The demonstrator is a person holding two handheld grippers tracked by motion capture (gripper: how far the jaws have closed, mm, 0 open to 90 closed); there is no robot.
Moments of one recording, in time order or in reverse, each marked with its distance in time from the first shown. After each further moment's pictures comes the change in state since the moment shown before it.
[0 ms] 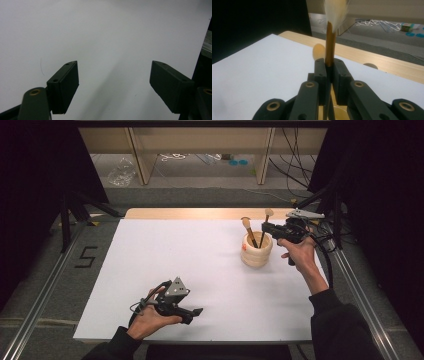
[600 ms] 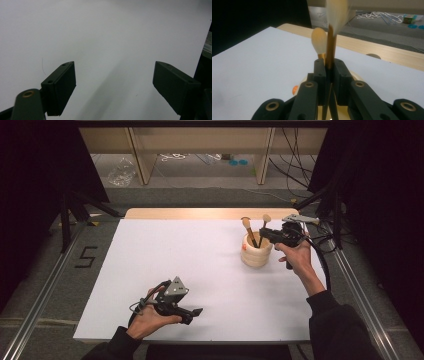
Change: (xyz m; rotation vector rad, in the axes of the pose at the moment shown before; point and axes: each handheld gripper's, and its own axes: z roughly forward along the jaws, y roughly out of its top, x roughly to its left) left arm 0.002 -0.001 0.000 -0.003 -0.002 -0.011; right arm 0.000 -0.014 0.009 0.046 -0.005 0.024
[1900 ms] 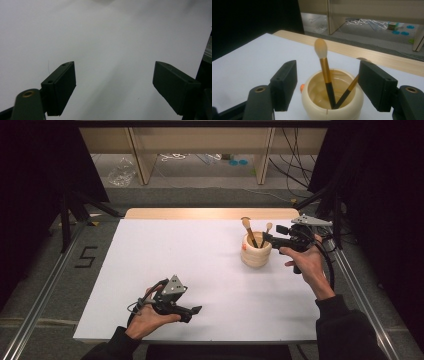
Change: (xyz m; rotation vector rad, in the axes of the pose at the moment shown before) left arm 0.002 0.002 -0.006 -0.033 0.024 -0.009; right arm 0.024 0.008 -0.041 -0.039 -0.076 -0.003
